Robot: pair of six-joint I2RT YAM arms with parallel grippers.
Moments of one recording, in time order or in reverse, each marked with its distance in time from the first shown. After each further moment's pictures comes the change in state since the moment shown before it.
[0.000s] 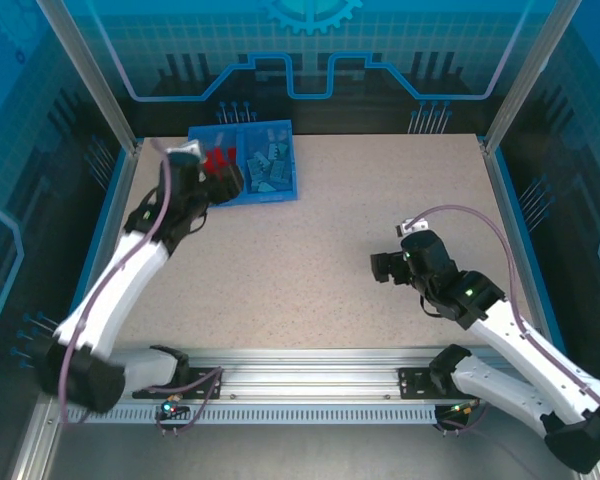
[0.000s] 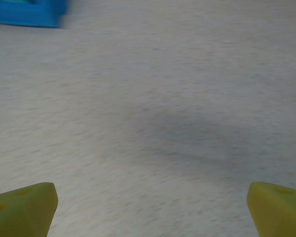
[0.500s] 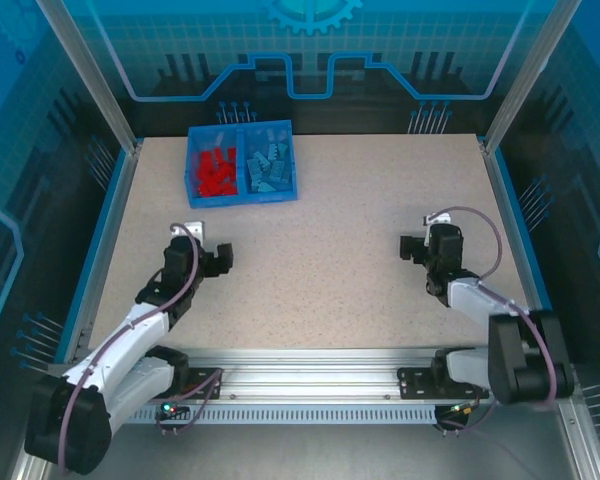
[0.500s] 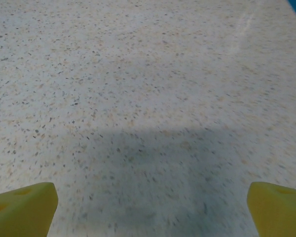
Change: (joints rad) left arm 0.021 -0.255 -0.734 0.364 -0.164 0.257; right arm -0.513 0.472 -0.337 0.948 -0.194 -0.249
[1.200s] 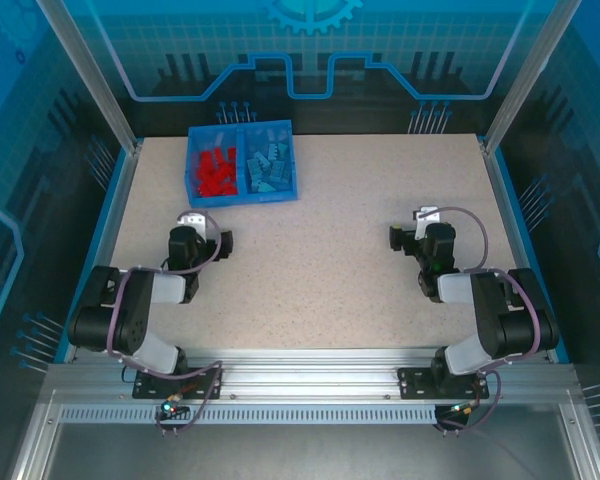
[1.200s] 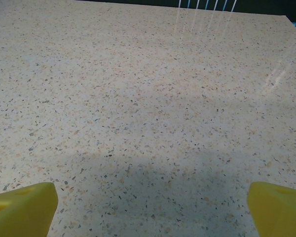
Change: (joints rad) left arm 0.199 0.629 -0.006 0.751 0.209 0.152; right arm 0.015 0.217 -0.028 0.430 -0.076 -0.072
